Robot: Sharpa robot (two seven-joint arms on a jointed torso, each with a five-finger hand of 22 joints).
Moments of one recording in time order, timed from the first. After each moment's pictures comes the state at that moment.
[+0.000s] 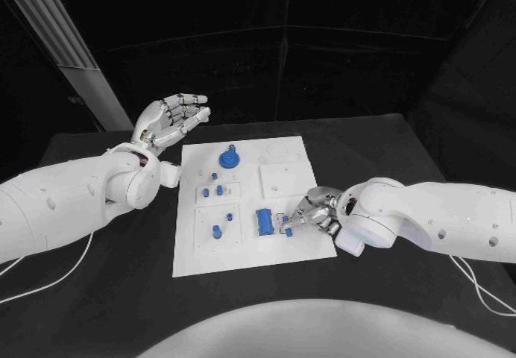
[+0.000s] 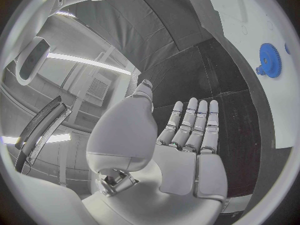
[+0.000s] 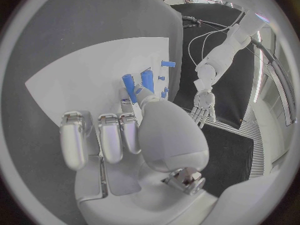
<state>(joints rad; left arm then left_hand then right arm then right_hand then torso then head) 1.26 -0.68 -0.23 1.23 -0.15 -0.29 0.68 1.28 -0.06 -0.08 0.30 0.22 0.45 0.16 0.50 0.09 0.52 0.25 0.56 0.08 0.30 0.24 0.77 0.19 0.12 0.47 0.29 0.08 0.70 1.10 -0.94 -0.14 1.78 -0.69 -0.25 -0.50 1.33 0.06 0.15 0.11 0.14 1.01 0.14 0.17 0.13 1.47 0.08 1.57 1.31 1.47 0.02 1.57 1.31 0.01 1.46 0.12 1.57 1.31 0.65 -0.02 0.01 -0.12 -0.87</state>
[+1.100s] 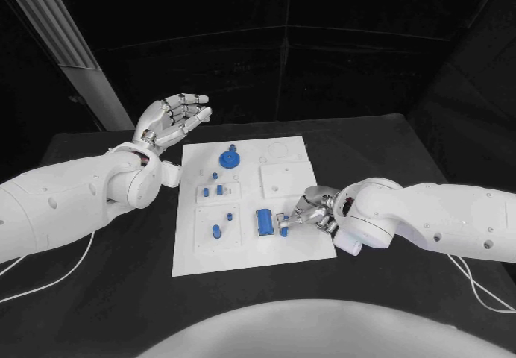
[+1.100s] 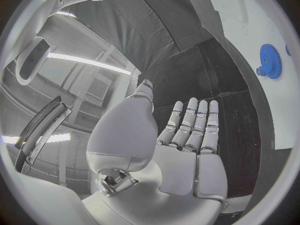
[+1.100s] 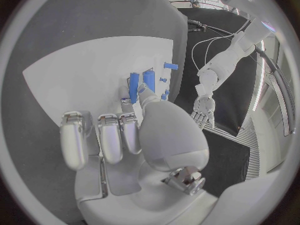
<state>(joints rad) 1.26 -0.68 -0.23 1.23 -0.15 -0.29 0.68 1.28 -0.05 -0.08 0.30 0.22 0.45 0.16 0.50 0.09 0.52 0.25 0.56 0.08 0.30 0.24 0.77 0.19 0.12 0.47 0.29 0.08 0.70 1.10 -0.92 -0.14 1.78 -0.77 -0.25 -0.52 1.30 0.02 0.05 0.17 0.06 1.04 0.14 0.16 0.13 1.47 0.08 1.57 1.31 1.47 0.02 1.57 1.31 0.01 1.46 0.12 1.57 1.31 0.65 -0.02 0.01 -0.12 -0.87</state>
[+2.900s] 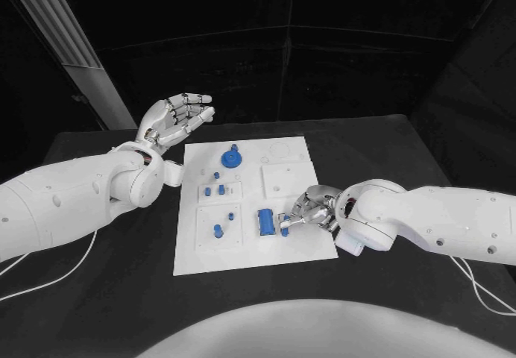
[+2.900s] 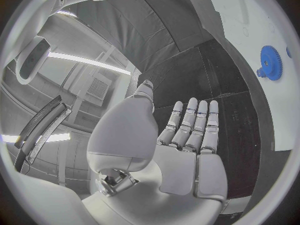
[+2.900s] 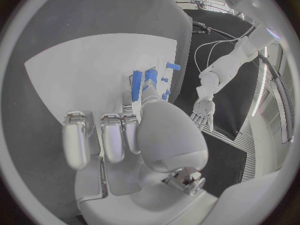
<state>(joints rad) 1.26 -0.67 -0.23 1.22 -0.15 -0.28 0.68 1.29 -0.05 -0.08 0.30 0.26 0.44 0.15 0.52 0.08 0.52 0.25 0.58 0.07 0.30 0.24 0.79 0.17 0.12 0.47 0.29 0.08 0.70 1.10 -0.92 -0.14 1.79 -0.83 -0.28 -0.54 1.34 0.08 -0.16 0.20 0.06 0.68 0.10 0.75 0.46 1.47 0.04 1.57 1.31 1.47 -0.03 1.57 1.31 0.01 1.47 0.08 1.57 1.31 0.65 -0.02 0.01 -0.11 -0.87</state>
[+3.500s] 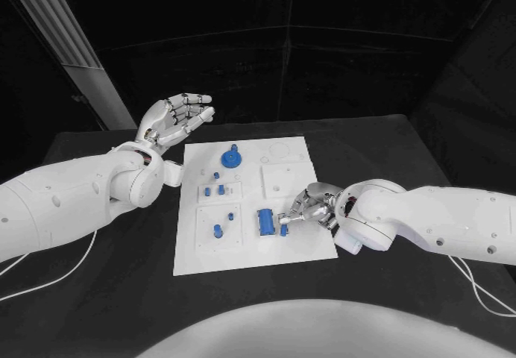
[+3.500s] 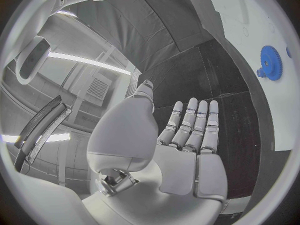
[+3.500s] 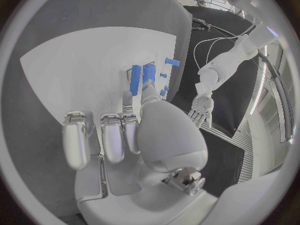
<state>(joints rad) 1.26 -0.67 -0.23 1.22 -0.15 -0.28 0.68 1.29 -0.05 -0.08 0.30 0.26 0.44 0.15 0.52 0.08 0.52 0.25 0.58 0.07 0.30 0.24 0.79 0.17 0.12 0.47 0.29 0.08 0.70 1.10 -0.92 -0.14 1.79 -0.83 -0.32 -0.52 1.36 0.09 -0.17 0.20 0.06 0.68 0.10 0.79 0.48 1.47 0.04 1.57 1.31 1.47 -0.03 1.57 1.31 0.01 1.47 0.08 1.57 1.31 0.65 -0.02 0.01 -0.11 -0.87</state>
